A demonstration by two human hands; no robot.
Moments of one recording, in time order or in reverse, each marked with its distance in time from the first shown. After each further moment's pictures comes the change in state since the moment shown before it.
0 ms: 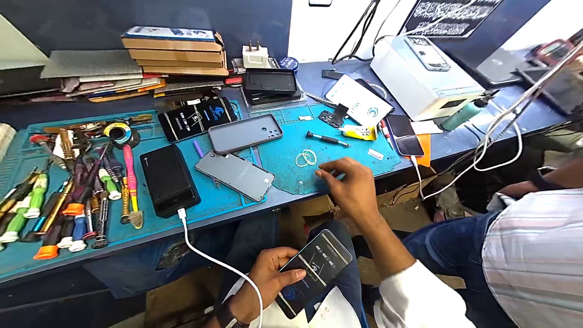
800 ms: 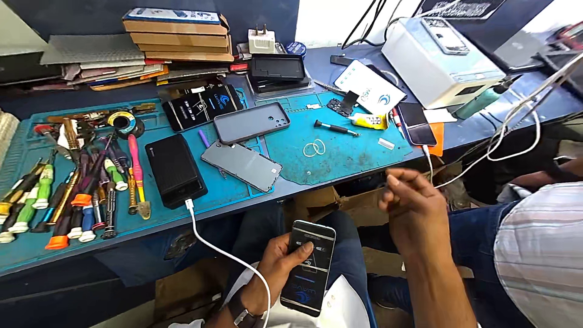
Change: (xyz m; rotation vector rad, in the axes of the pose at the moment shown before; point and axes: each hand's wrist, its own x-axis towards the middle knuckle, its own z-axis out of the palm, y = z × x) left_hand -0.001 0.018 0.015 -0.292 0.082 -0.004; right_hand -0.070 -0.012 -0.058 0.948 0.208 0.443
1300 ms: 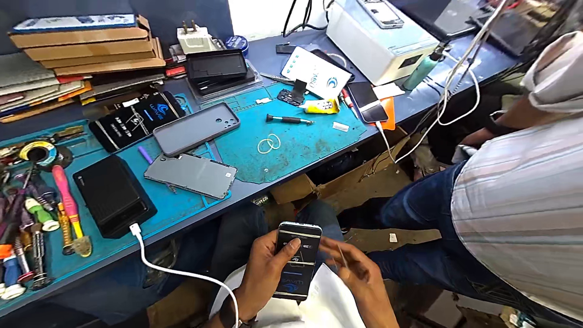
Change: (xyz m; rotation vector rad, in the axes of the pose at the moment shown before) left_hand 0.015 -0.011 0.027 0.233 0.001 0.084; right_hand -0.143 0.083 -0.032 -0.056 -0.113 0.037
